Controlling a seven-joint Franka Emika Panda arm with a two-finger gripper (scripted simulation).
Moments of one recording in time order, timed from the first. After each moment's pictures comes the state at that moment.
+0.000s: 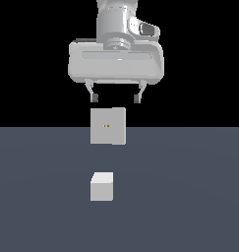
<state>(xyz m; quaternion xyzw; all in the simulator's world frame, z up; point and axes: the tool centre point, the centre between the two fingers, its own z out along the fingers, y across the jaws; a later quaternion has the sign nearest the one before) -0.022 0.007 0.160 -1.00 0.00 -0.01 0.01</state>
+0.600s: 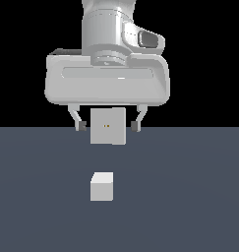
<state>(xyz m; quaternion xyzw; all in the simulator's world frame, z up) -0.081 0.019 0.100 -1.00 -0.01 -0.02 0.00</state>
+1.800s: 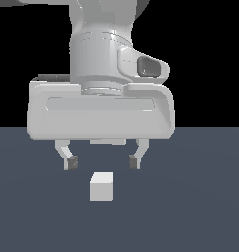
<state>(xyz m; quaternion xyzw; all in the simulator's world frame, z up) -0.111 0.024 0.045 -1.00 -0.02 -0.03 0.00</state>
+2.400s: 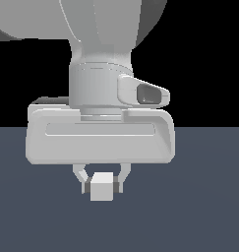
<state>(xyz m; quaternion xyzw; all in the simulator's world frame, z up) -0.112 0.024 0.012 -1.00 -0.02 -0.03 0.00</state>
